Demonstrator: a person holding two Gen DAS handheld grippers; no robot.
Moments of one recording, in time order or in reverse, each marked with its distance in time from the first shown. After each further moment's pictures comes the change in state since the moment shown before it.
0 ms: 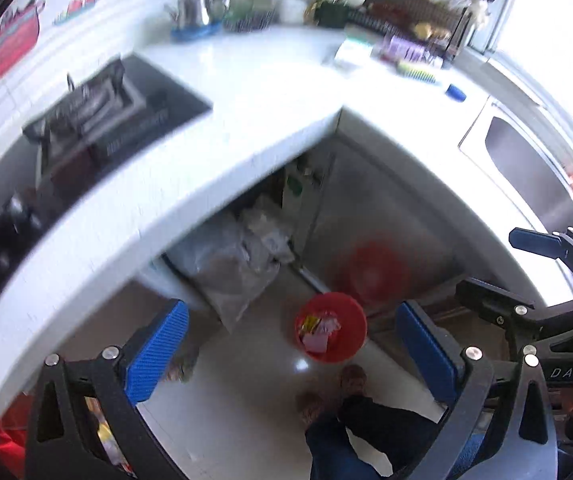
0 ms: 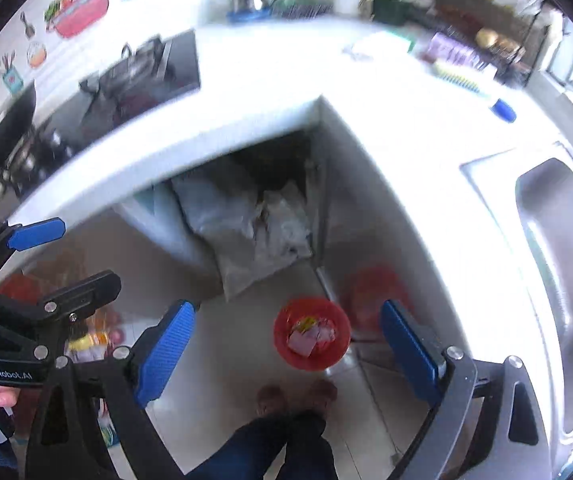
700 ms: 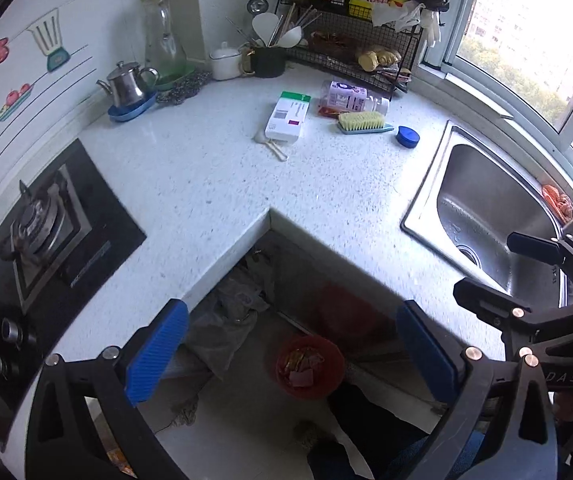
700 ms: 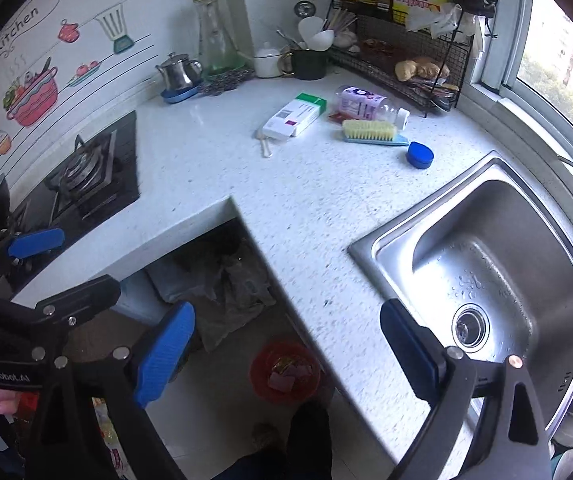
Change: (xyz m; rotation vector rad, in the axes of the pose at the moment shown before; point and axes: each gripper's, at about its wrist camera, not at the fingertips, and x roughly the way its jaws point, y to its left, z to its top) left arm -0.003 -0.064 0.121 0.142 -0.025 -0.064; right arm -0.053 -0.076 0.061 0.156 -0.107 -0.074
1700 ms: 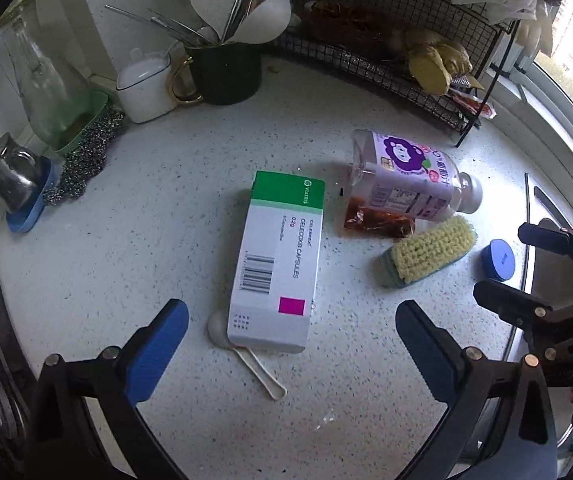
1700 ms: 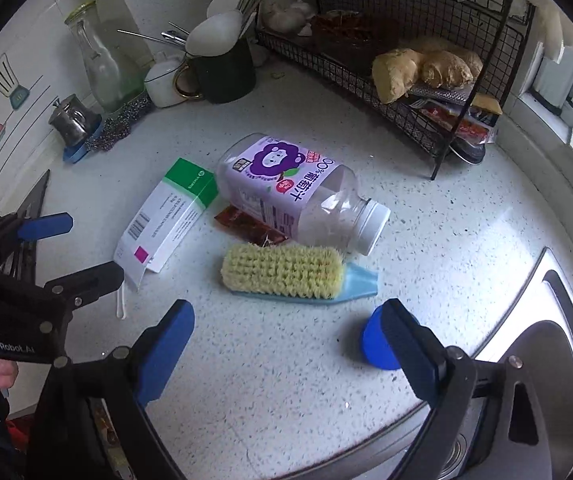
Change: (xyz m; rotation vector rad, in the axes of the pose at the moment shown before) left arm 0.228 0.004 0.243 0.073 0.141 -0.012; right arm 0.167 -0.136 0.193 0.027 0.104 0.037
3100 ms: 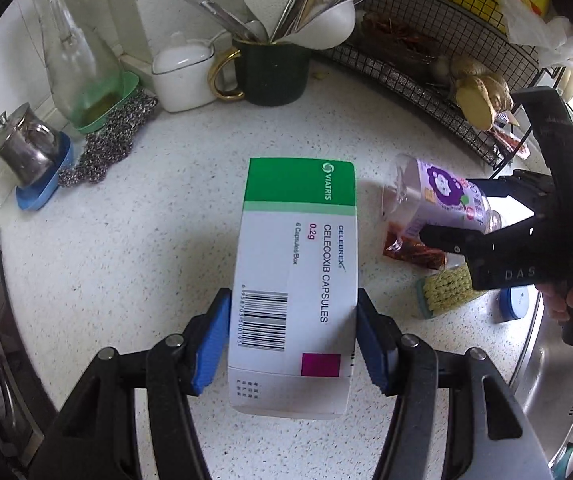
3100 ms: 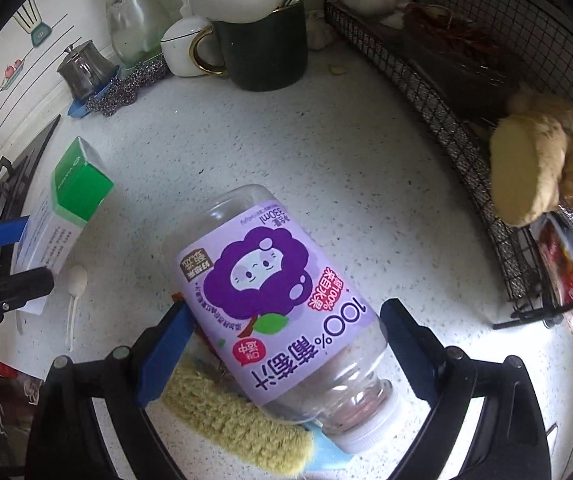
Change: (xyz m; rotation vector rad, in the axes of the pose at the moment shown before) left arm 0.001 0.029 0.008 -0.127 -0.011 0.027; right arm 0.081 -0.006 0.085 -0.290 0.095 0.093
